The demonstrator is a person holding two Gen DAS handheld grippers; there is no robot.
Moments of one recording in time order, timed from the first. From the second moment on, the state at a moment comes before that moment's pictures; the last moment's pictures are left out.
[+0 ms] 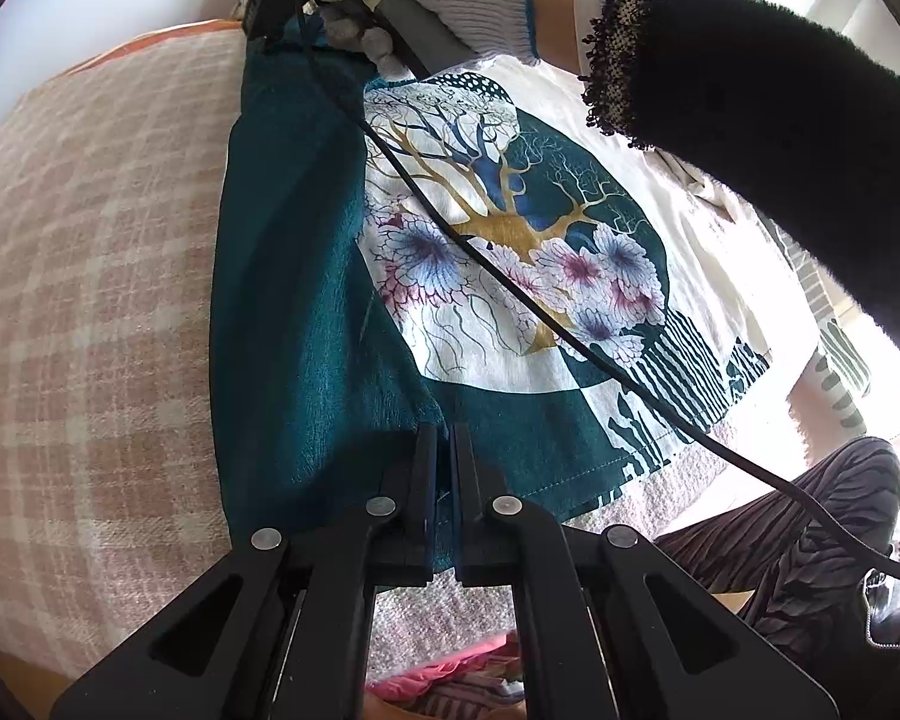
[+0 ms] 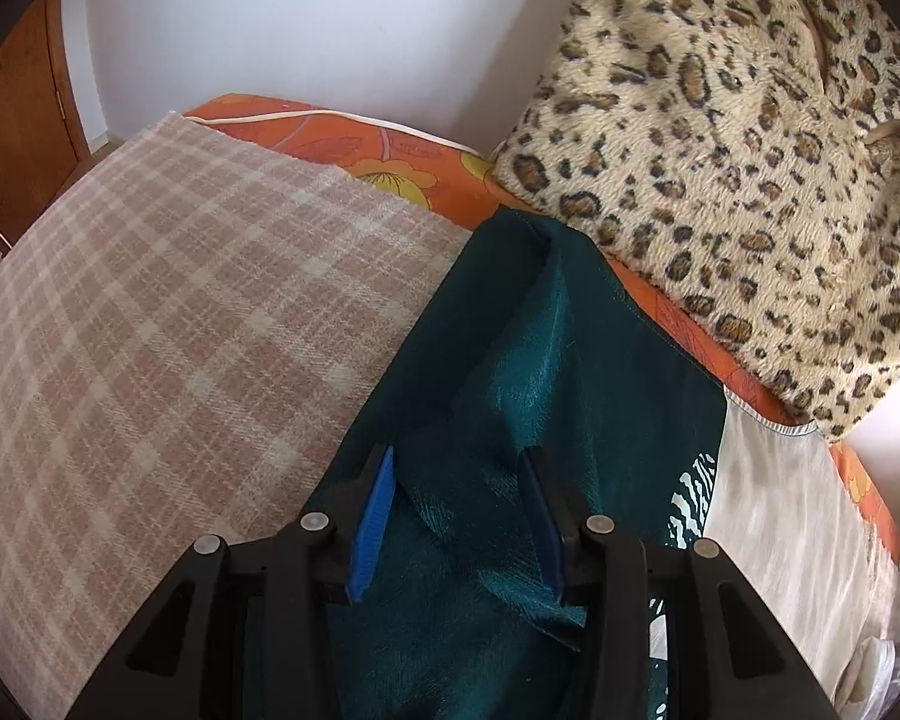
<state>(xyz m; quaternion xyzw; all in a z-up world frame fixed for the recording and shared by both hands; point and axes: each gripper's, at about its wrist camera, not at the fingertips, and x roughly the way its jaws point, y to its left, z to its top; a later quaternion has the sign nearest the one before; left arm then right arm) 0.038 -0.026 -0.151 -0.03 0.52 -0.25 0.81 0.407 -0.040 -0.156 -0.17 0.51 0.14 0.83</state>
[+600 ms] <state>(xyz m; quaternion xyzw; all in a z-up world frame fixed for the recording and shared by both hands) 0.034 -0.037 -0.139 -0.04 0.51 -0.27 0.81 0.427 -0.197 -0.125 0.07 0.52 0.08 0.85</state>
